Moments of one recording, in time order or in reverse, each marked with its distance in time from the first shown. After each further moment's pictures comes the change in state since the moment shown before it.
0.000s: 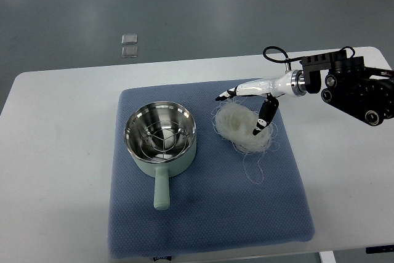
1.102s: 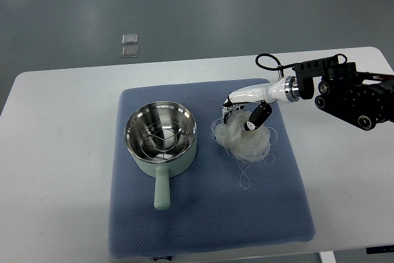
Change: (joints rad) left arm 0.000 0.000 0.000 0.000 0.000 0.000 0.000; right arm 0.021 0.029 -0.064 -0.012 0.014 -0.056 0.071
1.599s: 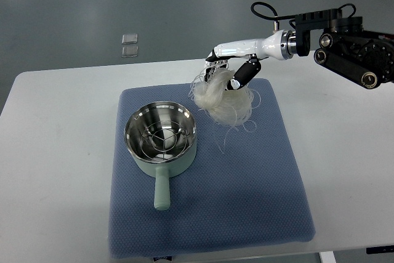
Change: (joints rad) left arm 0.000 0.000 0.000 0.000 0.000 0.000 0.000; right arm 0.191 -0.004 0.040 0.001 0.169 0.080 0.033
